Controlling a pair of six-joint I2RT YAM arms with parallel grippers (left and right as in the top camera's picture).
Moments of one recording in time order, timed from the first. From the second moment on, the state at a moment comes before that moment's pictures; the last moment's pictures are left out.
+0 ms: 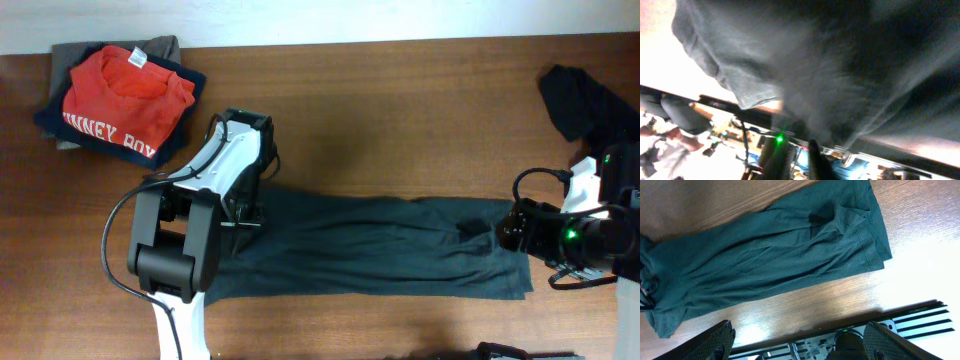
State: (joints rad) left arm -0.31 2.14 1.57 -1.68 -0.09 -0.40; right arm -0.24 1.14 1.56 -1.69 -0.19 0.20
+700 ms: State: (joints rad) left arm -0.31 2.14 1.57 -1.46 -0.13 -0.42; right arm -0.24 1.14 1.55 -1.68 -0.19 0.20
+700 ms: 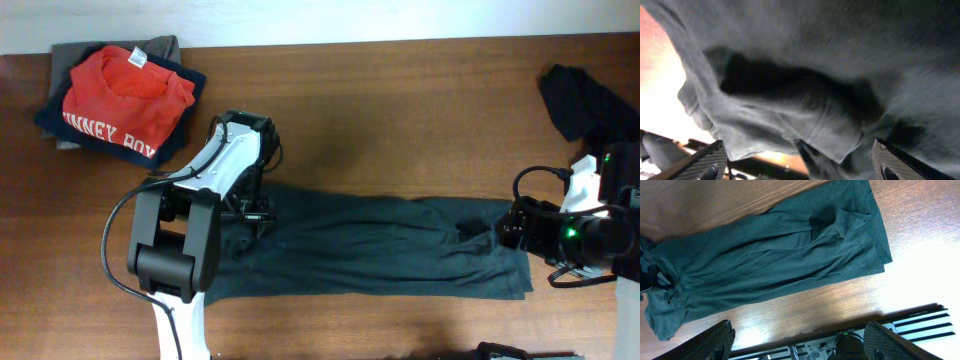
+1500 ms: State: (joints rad) left arm -0.27 2.14 1.53 -1.50 -0.12 -0.47; right arm -0.24 1.14 1.55 -1.67 -0.19 0.20
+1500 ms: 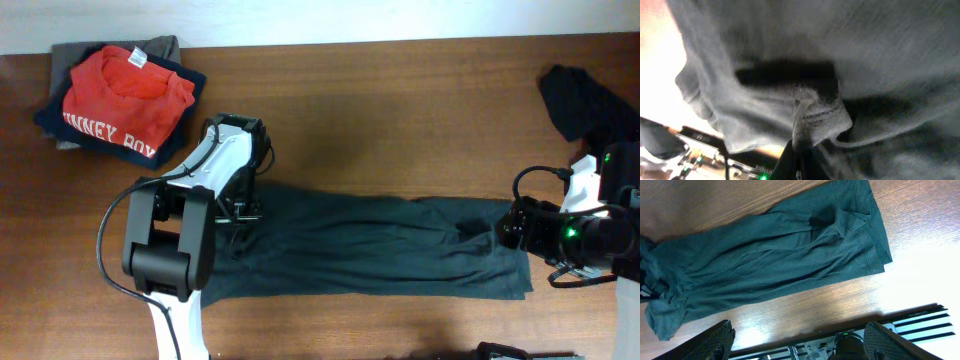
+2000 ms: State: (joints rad) left arm -0.24 2.00 1.52 -1.67 -0.27 -0.52; right arm -0.24 1.14 1.55 -1.69 -0.19 0.20
